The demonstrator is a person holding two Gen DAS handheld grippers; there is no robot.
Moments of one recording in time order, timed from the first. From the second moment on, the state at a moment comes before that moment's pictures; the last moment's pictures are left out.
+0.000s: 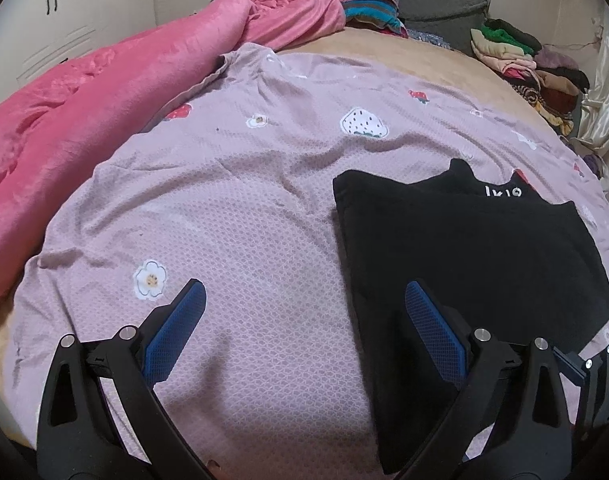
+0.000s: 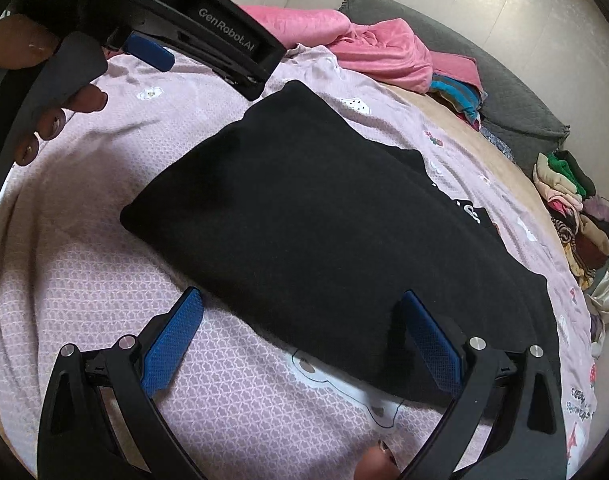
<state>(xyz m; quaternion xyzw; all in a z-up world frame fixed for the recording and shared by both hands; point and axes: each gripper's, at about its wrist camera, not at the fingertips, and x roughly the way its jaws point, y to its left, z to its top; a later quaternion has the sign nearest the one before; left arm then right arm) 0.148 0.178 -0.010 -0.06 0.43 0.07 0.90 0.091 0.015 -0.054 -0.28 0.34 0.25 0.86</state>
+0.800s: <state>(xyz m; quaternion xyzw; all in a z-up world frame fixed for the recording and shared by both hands) 0.184 0.188 -0.031 -0.10 0.45 0.05 0.88 0.131 0.048 -0.066 -0.31 0.31 0.22 0.87</state>
